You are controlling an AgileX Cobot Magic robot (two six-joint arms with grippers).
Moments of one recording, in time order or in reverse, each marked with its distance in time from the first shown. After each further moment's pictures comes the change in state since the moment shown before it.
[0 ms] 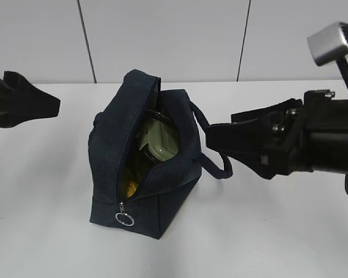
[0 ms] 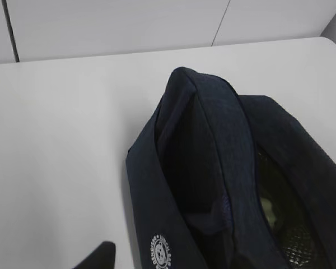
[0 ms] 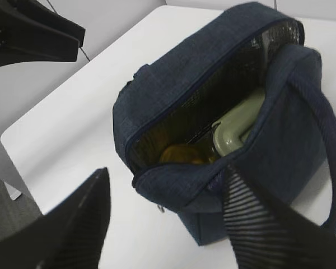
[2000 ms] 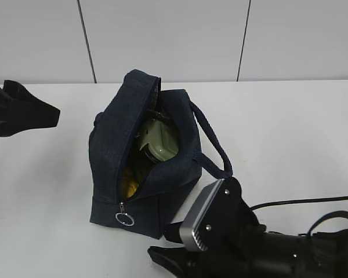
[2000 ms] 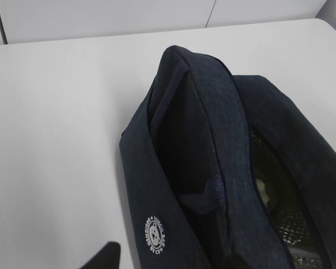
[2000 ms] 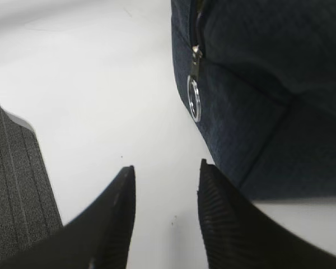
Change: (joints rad) left arm 0.000 0.000 0.000 0.005 0.053 0.000; right arm 0.368 0.602 0.164 -2.081 -1.304 1.781
